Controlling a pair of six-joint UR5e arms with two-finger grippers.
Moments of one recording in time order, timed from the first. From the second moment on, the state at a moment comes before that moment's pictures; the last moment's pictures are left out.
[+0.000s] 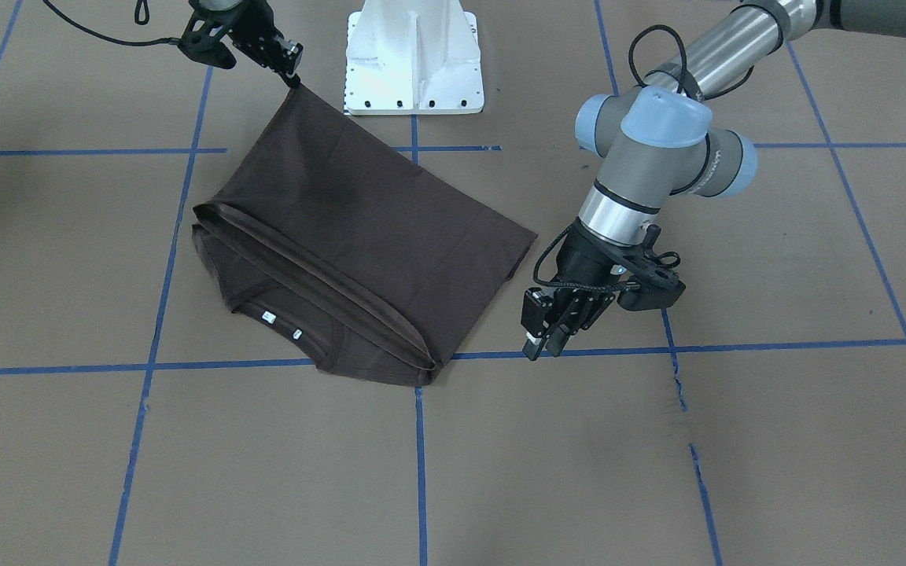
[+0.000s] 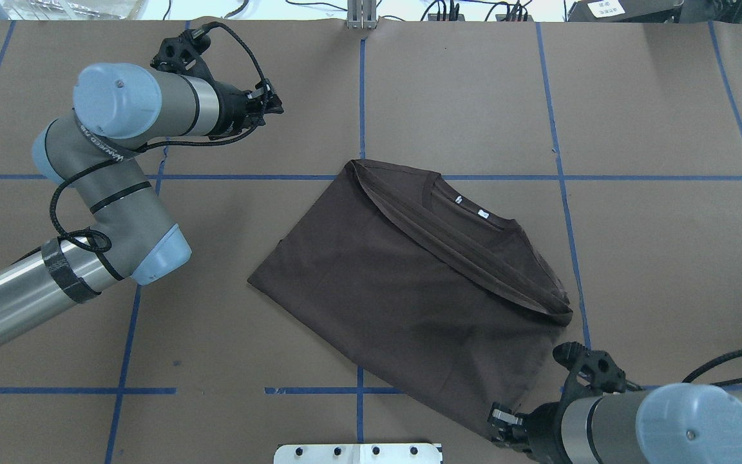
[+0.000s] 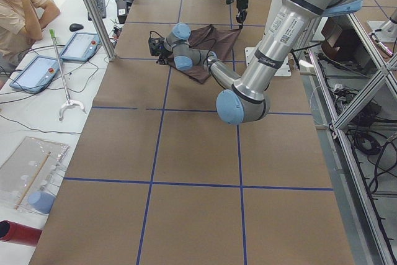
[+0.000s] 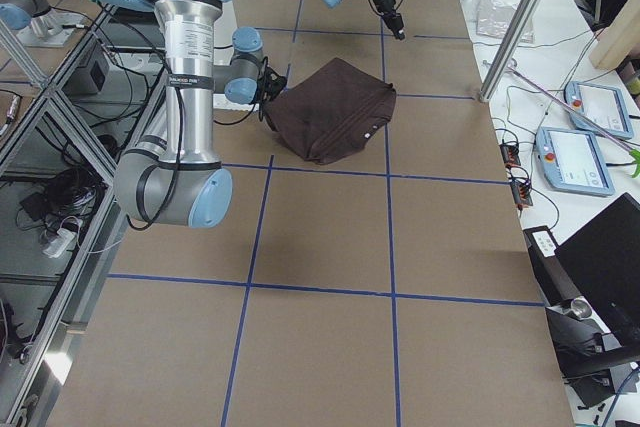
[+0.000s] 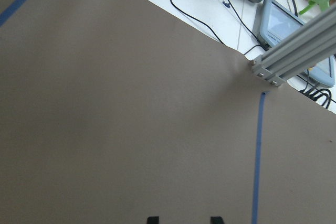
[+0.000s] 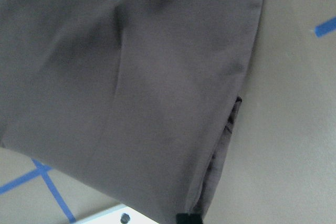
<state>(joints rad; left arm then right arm) -0.75 -2.16 -1.52 -2.30 -1.74 -1.62 0.05 -1.61 2.29 -1.21 1.69 2.04</state>
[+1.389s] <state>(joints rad) -0.37 -1.94 -1.82 -1.88 -1.57 -1.76 0.39 -1.51 2.16 -1.21 1.63 1.94</state>
